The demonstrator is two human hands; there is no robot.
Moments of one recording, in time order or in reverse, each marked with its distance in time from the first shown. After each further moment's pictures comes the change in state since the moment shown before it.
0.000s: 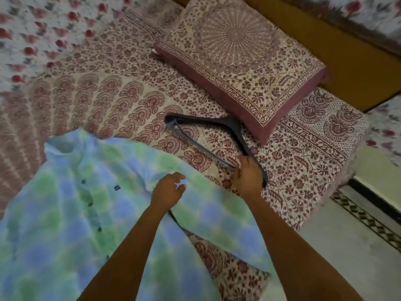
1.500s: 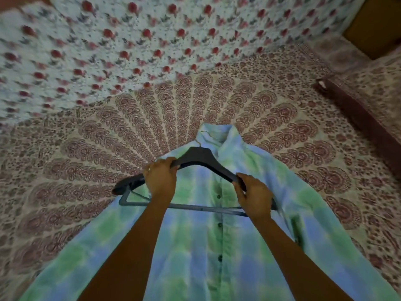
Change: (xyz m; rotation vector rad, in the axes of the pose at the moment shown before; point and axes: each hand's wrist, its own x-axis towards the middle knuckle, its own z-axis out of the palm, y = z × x) left_hand -0.097 -0.282 -0.239 0.280 0.725 -0.479; right_hand -0.090 -0.330 0.166 0.147 0.079 -0.793
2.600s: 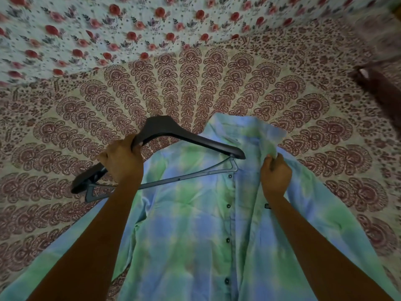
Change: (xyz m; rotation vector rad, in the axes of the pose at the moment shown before) left_hand 0.090 -0.076 0.030 -0.062 0.210 -0.253; right_hand 0.087 0.036 0.077 0.133 0.147 0.500
